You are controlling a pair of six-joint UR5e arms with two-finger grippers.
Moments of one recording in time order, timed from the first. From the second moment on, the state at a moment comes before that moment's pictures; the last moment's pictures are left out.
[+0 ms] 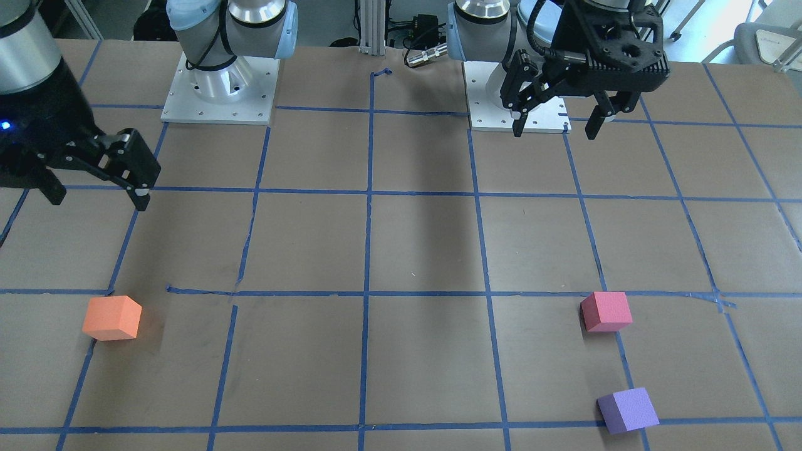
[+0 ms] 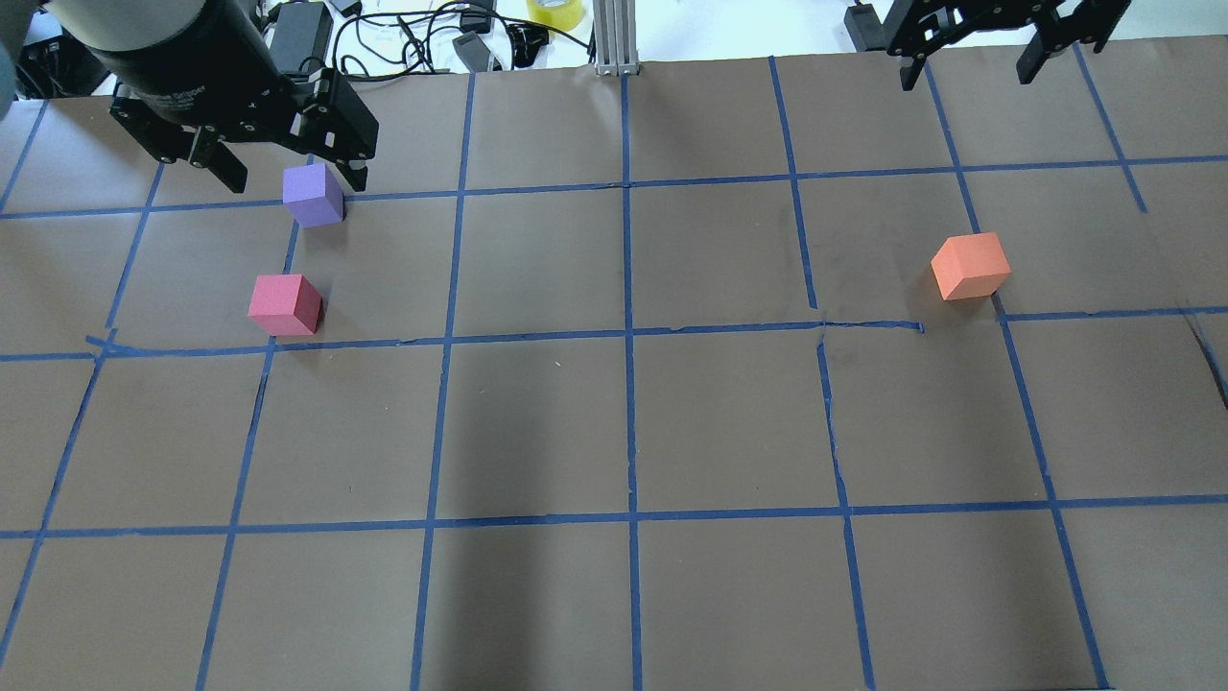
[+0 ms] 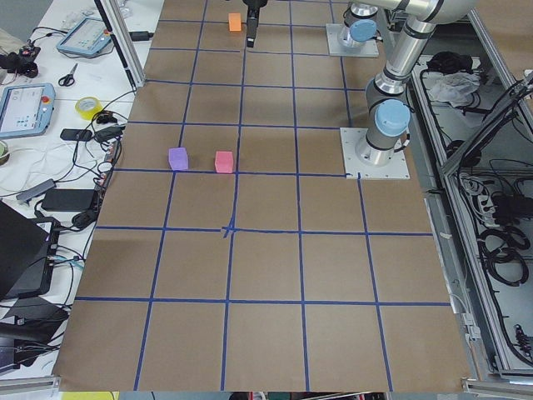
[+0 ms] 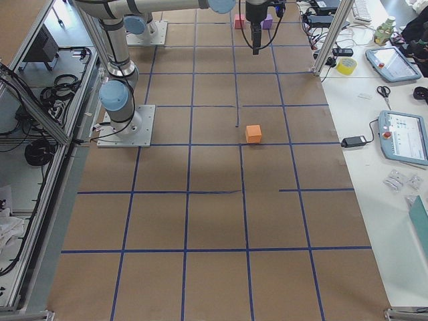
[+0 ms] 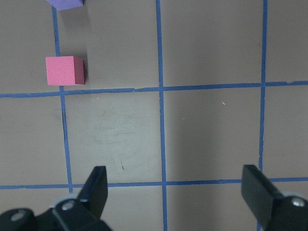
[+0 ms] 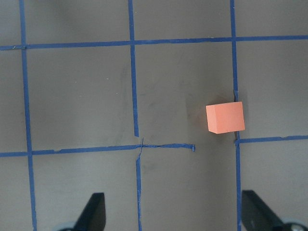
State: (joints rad) left arm -1.60 -1.53 -1.46 -1.60 1.60 -0.01; right arm 1.48 -1.41 1.30 -1.57 -1.62 -0.04
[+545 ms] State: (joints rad) left arm -1.60 -1.53 -1.47 -1.60 1.60 -0.01; right arm 1.35 -1.26 1.32 -1.64 -1.61 -0.30
